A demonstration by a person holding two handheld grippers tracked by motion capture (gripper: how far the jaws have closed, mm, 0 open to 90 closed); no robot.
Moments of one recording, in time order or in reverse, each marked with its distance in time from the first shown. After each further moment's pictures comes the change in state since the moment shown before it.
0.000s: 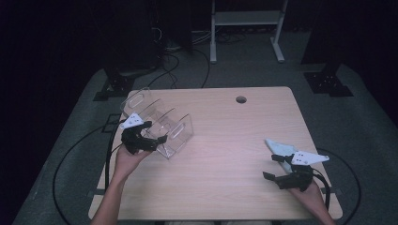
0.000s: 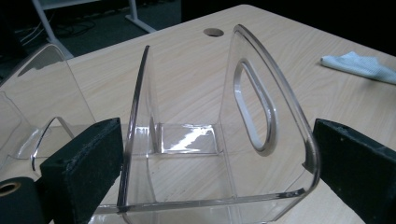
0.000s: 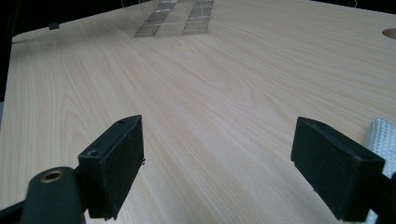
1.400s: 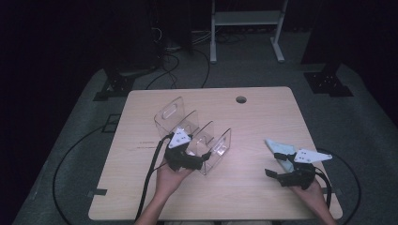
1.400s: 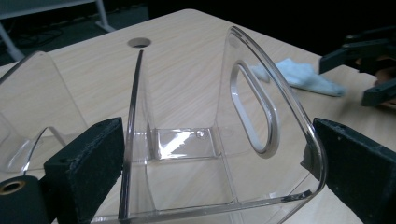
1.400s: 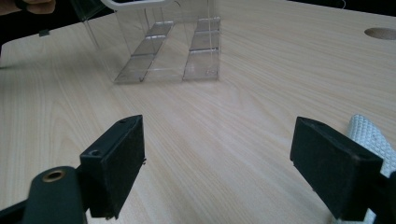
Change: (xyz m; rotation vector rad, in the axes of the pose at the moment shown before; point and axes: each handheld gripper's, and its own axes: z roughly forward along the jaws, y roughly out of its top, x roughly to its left) left arm -0.138 0.017 0.057 -0.013 -0.068 0.042; right arm -0.007 0.000 -0.004 -0.012 -0.024 0.023
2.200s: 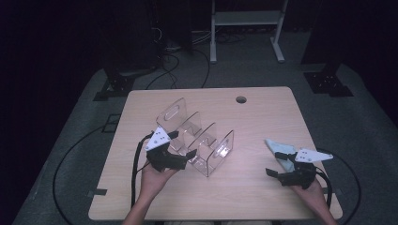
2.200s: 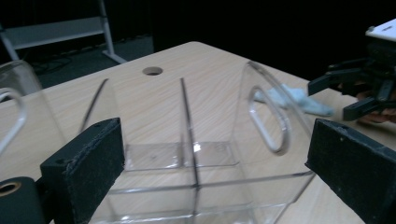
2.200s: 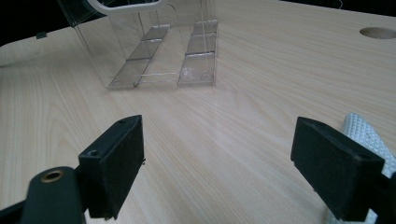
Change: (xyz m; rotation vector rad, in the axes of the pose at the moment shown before) left arm 0.026 -0.004 -0.049 -0.114 0.025 0.003; right arm -0.002 -0.001 -0.001 -0.005 -0.007 0.010
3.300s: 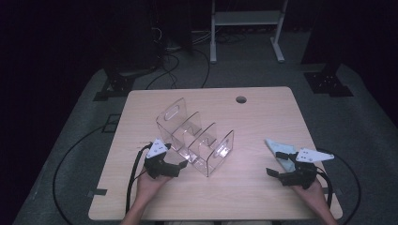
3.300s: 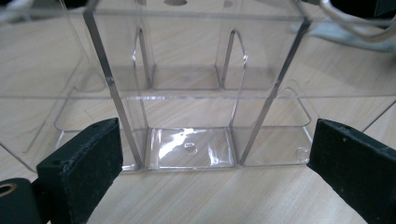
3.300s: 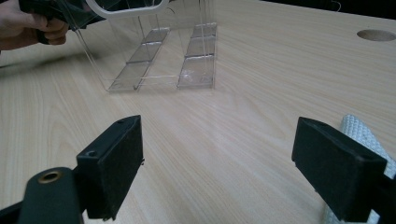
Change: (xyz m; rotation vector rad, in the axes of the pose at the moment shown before) left arm 0.028 -0.072 0.020 0.151 0.033 -0.025; right arm 0.000 0.000 -0.002 -0.009 -0.001 0.004
